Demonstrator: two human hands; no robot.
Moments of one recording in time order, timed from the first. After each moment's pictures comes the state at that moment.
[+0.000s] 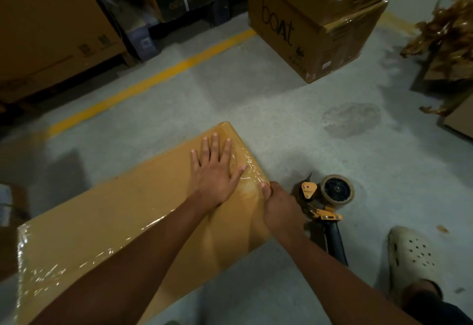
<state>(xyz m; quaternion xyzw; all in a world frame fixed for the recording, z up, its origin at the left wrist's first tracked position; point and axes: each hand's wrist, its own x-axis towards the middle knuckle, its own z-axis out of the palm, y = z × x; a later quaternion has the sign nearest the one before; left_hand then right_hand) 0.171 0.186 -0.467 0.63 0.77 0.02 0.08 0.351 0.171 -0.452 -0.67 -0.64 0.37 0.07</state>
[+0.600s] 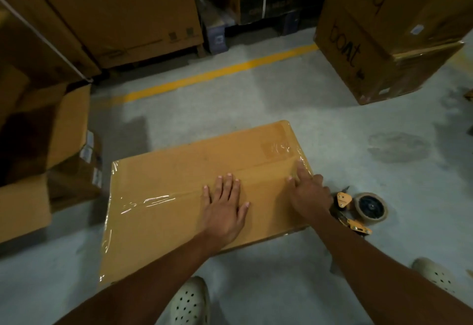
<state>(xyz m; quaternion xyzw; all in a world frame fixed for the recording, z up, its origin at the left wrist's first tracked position) 0.154 0.017 -0.457 0.54 0.83 -0.02 0.14 0.323 0.170 -0.435 -0.62 -0.74 0.26 -0.03</state>
